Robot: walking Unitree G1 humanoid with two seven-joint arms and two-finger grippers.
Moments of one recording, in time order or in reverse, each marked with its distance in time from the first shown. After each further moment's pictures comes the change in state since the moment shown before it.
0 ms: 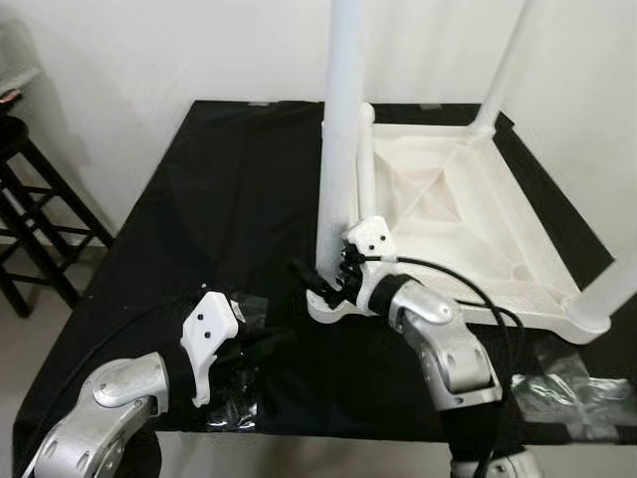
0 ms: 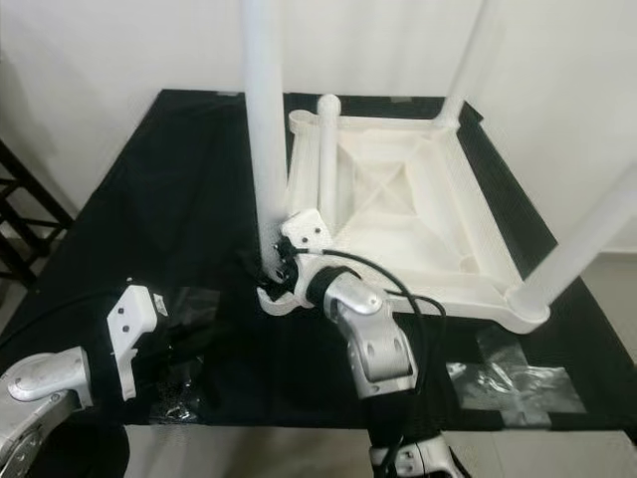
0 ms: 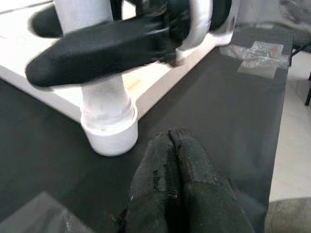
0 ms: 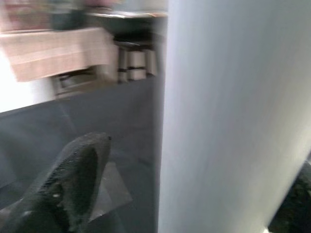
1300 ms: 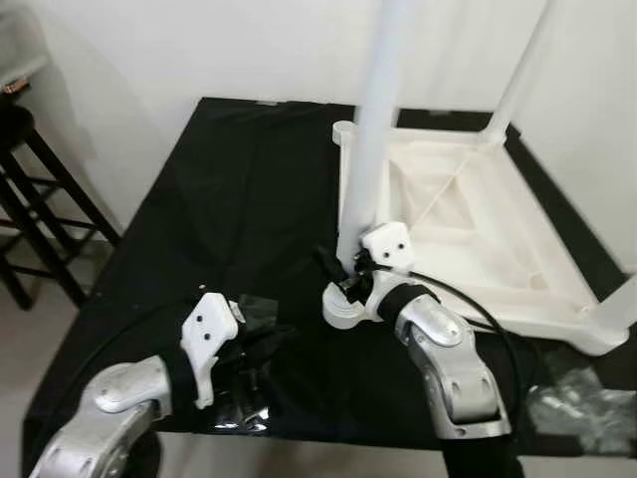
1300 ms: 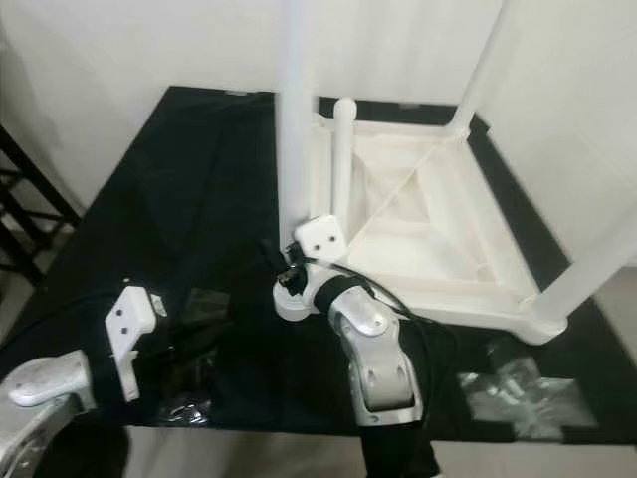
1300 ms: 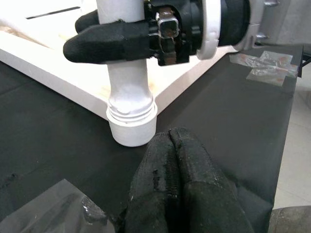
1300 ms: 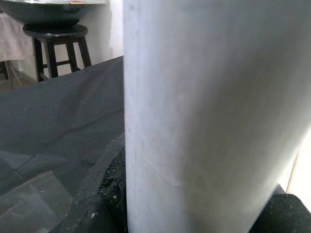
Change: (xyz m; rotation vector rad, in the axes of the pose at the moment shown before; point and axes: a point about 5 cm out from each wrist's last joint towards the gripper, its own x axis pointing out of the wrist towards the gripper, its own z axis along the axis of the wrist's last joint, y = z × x) left arm -0.002 -0.002 0.001 0.000 -0.008 0.014; right arm -0.009 0.015 -0.017 -0.007 0.074 -0.453
